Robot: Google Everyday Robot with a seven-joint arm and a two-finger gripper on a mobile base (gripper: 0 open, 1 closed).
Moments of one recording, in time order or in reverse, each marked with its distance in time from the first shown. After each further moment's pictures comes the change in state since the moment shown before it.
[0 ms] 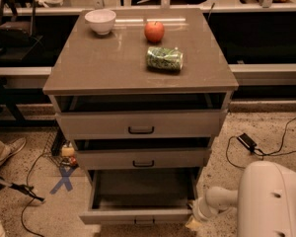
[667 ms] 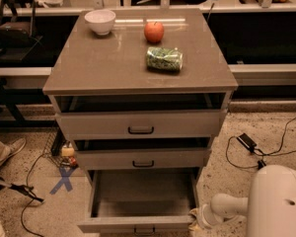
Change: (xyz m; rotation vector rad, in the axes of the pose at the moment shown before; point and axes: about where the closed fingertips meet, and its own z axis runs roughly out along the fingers) arm 0.013 0.031 -0.011 -0.008 -0.011 0.027
